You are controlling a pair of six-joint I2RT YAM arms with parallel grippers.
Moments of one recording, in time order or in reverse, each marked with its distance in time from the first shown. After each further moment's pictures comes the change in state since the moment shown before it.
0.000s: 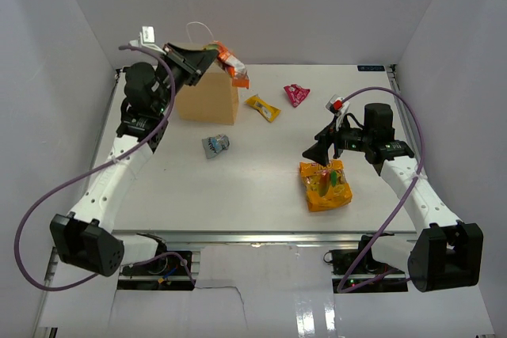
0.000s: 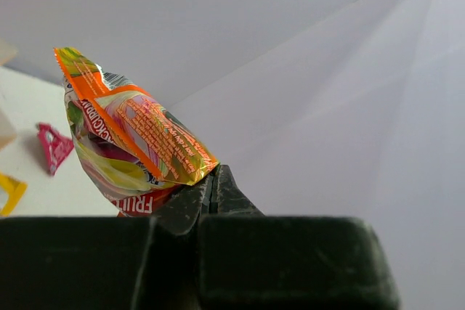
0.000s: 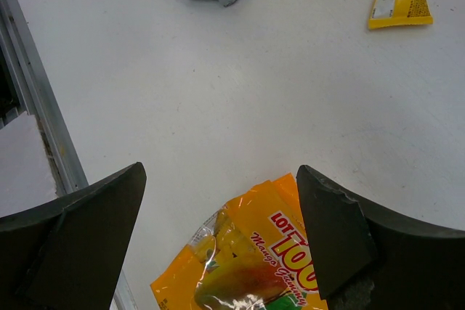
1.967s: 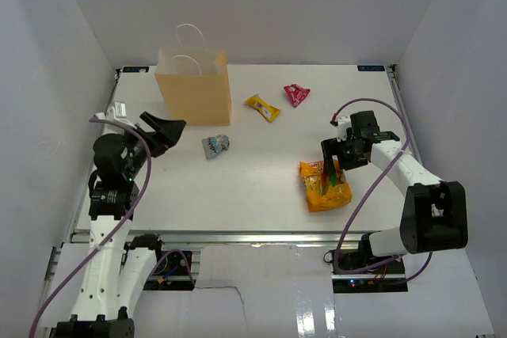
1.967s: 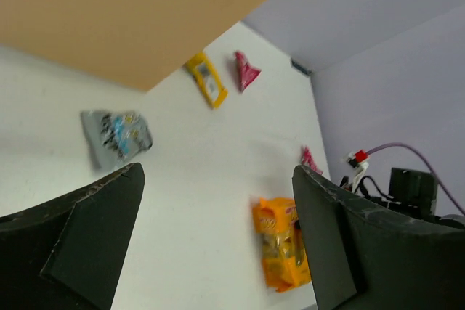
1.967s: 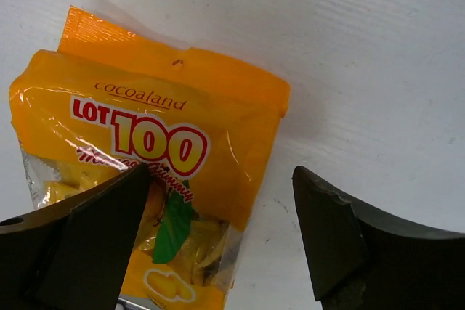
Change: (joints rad) left arm 0.312 -0.521 -0.381 -0.425 0.090 0.338; right arm -0.005 0.229 0.027 -0.319 0.664 0.095
